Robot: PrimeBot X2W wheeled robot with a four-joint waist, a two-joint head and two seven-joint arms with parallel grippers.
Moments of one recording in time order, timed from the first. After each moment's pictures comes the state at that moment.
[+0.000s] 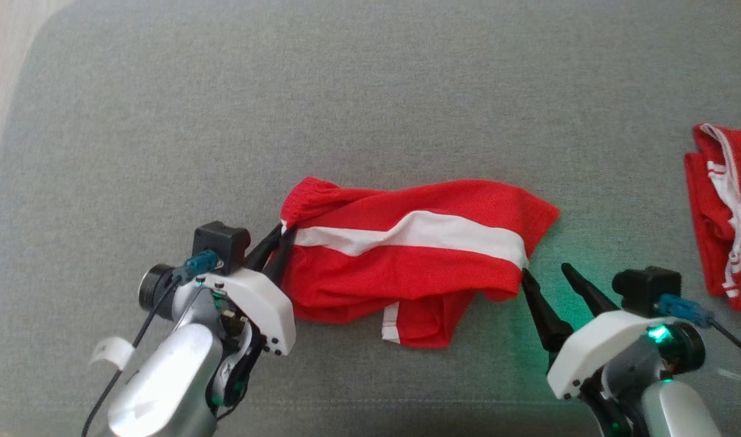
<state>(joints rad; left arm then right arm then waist) -0.34 0.27 -0.63 0.27 -0.48 0.11 0.02 0.03 -0.04 0.10 -0.01 0.27 0.13 0.36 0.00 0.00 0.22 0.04</state>
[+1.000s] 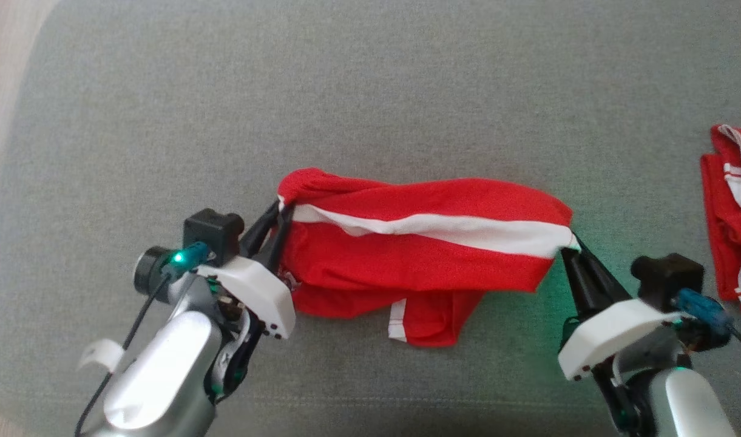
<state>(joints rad) -0.37 0.27 -0.63 0.25 -0.48 0.12 -0.05 -0.01 -0.05 0.07 -0.02 0.15 0.13 0.23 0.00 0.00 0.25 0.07</state>
